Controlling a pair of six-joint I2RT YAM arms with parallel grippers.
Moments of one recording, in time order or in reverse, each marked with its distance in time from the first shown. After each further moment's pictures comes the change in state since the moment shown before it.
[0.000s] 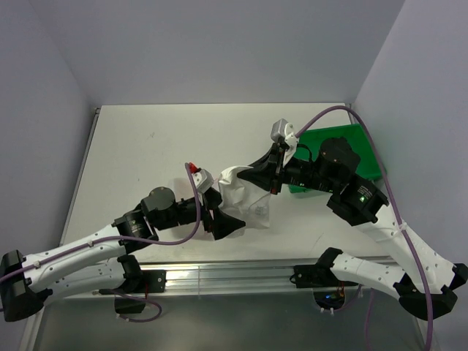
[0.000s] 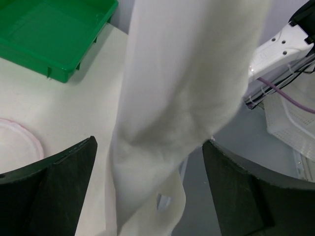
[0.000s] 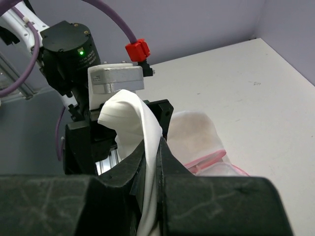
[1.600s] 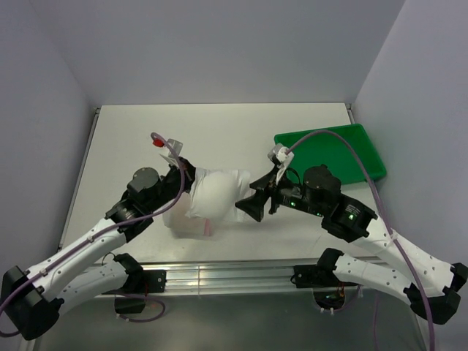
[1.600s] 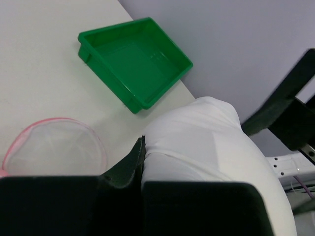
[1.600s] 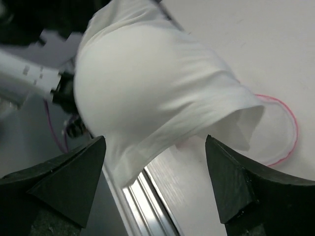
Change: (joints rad) left arm 0.335 0.050 0.011 0.053 -0.058 -0.195; right arm 0.114 -0.154 -0.301 -0.031 0.251 0.201
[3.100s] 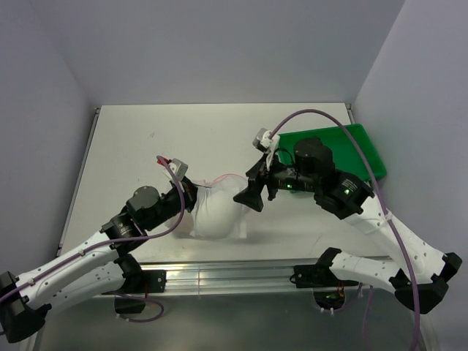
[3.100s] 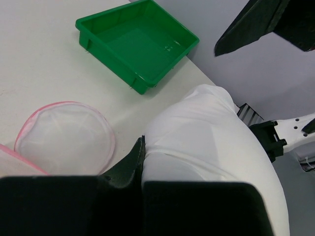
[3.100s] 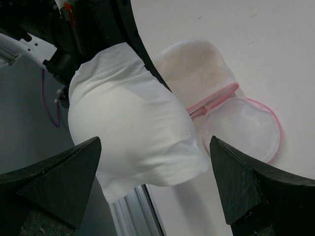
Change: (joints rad) left arm -0.163 -0.162 -0.105 -0.066 -0.142 0.149; right arm -0.108 0.218 0.281 -0.201 -0.164 -0.181
